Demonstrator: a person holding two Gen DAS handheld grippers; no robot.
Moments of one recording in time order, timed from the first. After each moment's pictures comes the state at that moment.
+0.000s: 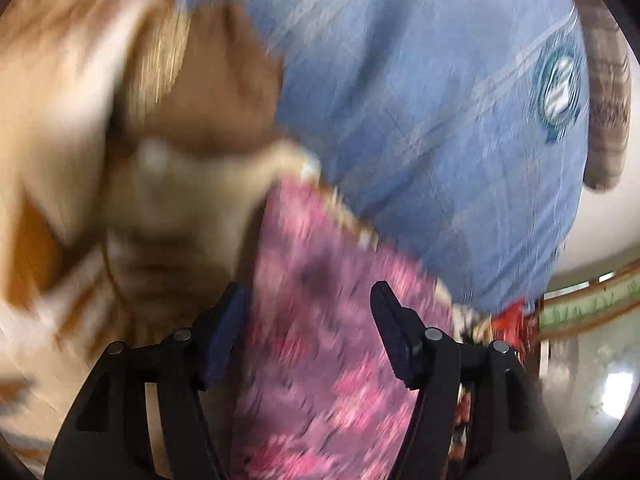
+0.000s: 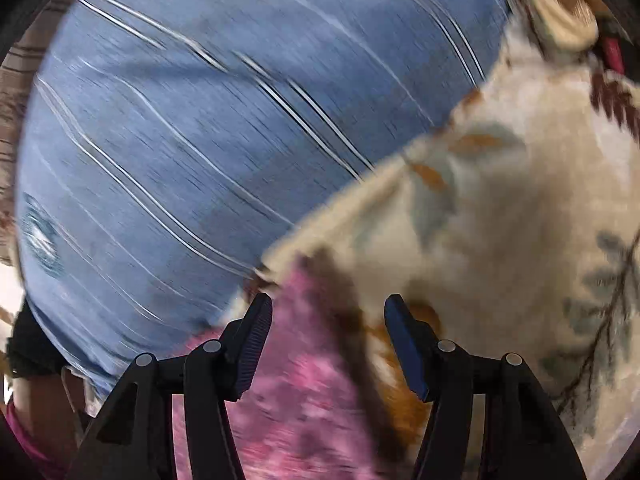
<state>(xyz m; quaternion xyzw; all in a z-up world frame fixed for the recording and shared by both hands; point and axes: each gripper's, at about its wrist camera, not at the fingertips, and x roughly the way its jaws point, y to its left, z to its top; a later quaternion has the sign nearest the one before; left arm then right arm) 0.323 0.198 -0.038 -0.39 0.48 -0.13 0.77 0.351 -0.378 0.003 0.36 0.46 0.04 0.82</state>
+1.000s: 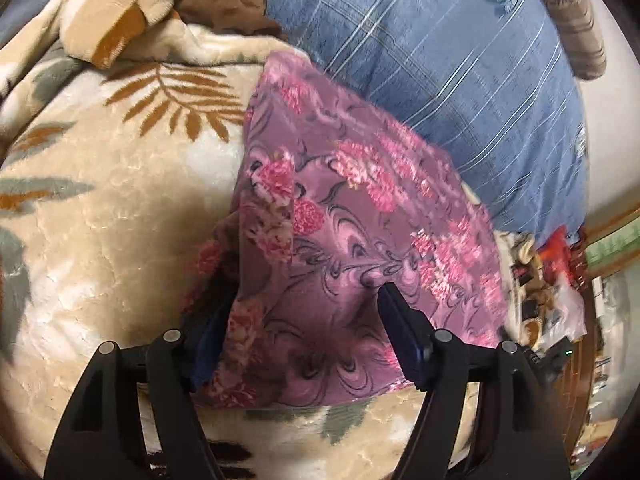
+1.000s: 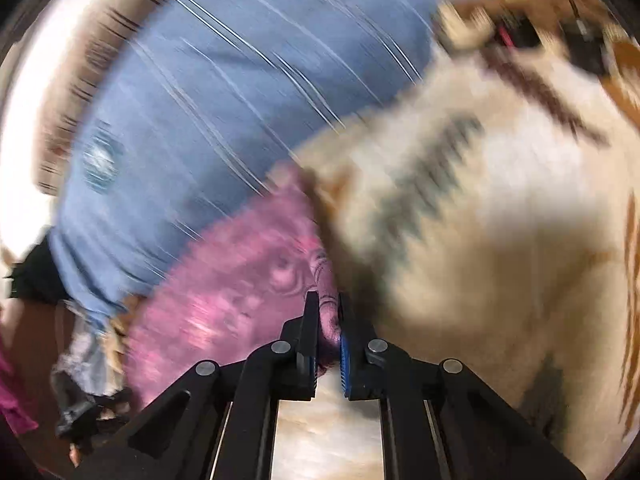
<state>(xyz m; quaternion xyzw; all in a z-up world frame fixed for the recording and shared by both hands) 0.193 0.127 -0.032 -0.29 0.48 -0.09 0.82 0.175 -0.367 0.003 0.31 0.40 0.03 0.86</state>
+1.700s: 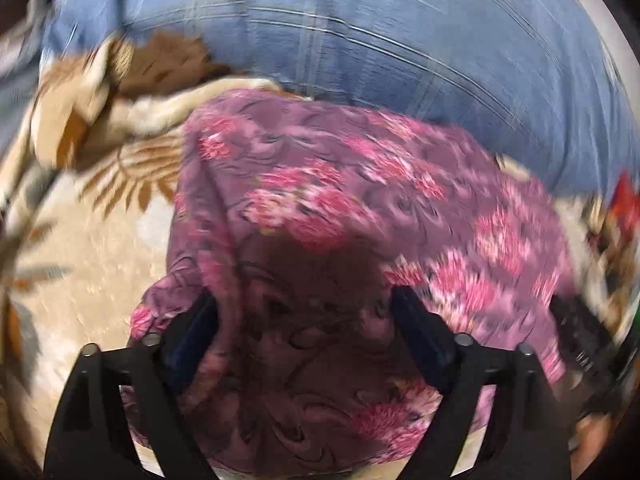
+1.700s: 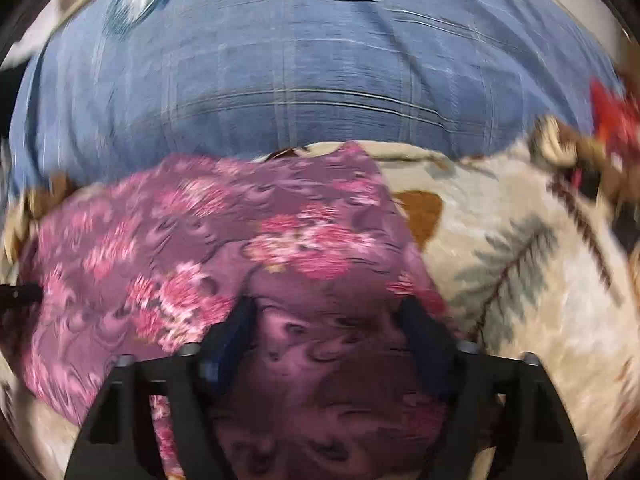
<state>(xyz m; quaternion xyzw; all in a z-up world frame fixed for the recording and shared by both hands) 0.231 0.038 -0.030 -0.09 0.46 0.00 0.88 0.232 -0.228 0.021 -0.03 0.39 0.01 0.92</state>
